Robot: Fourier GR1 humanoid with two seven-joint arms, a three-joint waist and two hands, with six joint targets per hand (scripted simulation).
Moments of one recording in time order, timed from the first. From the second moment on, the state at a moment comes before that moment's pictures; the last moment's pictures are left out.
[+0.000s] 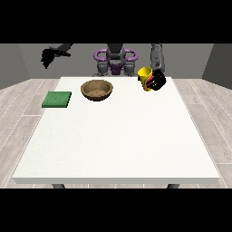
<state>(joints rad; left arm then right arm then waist) -0.56 0.25 0.08 -0.62 -0.31 0.45 -0.61 -0.16 -0.32 -0.31 -1.30 -0.23 0.36 -0.20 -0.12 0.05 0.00</state>
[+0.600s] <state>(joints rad) -0.73 0.32 -0.07 -0.64 -0.57 0.47 -0.22 -0.16 -0.34 -0.33 -1.18 -0.22 0.40 -0.26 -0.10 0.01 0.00</state>
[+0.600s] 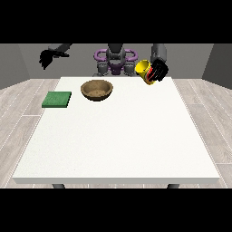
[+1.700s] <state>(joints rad) -1.02 0.10 -0.64 -0.52 -1.37 0.31 0.36 -0.22 -0.38 -0.34 -1.03 -0.23 0.46 -0.28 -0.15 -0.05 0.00</state>
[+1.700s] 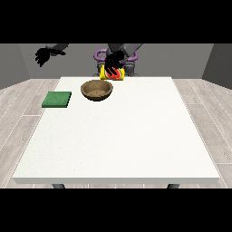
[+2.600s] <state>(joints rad) -0.98 0.06 -0.60 -0.60 -1.44 0.21 0.38 -0.18 -0.36 -0.35 -1.00 -0.23 0.43 -0.24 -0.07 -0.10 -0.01</state>
